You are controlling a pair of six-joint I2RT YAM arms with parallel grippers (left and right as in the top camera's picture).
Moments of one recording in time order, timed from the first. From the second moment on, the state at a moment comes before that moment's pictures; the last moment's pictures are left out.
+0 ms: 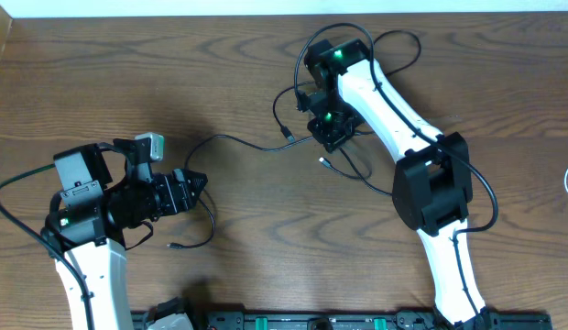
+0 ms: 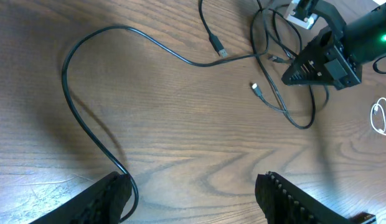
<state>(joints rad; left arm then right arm) 0.35 1.05 0.95 -1.03 0.67 0.11 0.49 2.36 2.14 -1.48 -0.16 -0.19</state>
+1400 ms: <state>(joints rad) 0.35 1.05 0.95 -1.05 0.67 0.11 -0.12 1.91 2.22 -1.63 -0.22 0.04</state>
